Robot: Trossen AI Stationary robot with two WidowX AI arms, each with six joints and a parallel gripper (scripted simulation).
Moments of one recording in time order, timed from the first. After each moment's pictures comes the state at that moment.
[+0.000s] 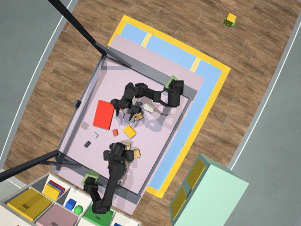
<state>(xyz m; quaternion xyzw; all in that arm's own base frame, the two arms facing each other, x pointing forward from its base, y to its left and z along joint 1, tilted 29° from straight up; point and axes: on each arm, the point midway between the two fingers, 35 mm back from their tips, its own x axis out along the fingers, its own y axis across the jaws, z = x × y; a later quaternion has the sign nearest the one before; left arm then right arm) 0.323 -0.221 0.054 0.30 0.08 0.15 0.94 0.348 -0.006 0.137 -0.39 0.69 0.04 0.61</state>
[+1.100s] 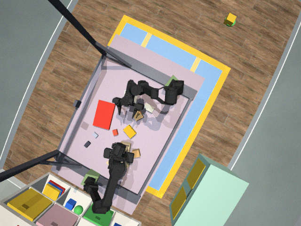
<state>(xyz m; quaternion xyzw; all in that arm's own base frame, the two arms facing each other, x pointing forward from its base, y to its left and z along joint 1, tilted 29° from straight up) 0.303 -0.217 0.062 0.26 0.05 0.17 0.95 0.349 -0.006 0.139 -0.33 0.69 -0.03 0.65</state>
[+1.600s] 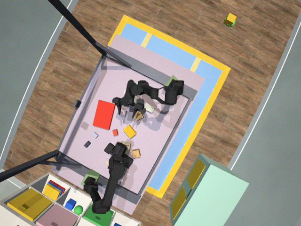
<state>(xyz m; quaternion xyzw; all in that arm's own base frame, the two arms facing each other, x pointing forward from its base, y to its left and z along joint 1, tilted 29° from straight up) 0.303 -0.217 0.062 0.26 0.05 0.17 0.95 0.349 -0.007 0.139 -0.17 0.66 -0.18 0.71</state>
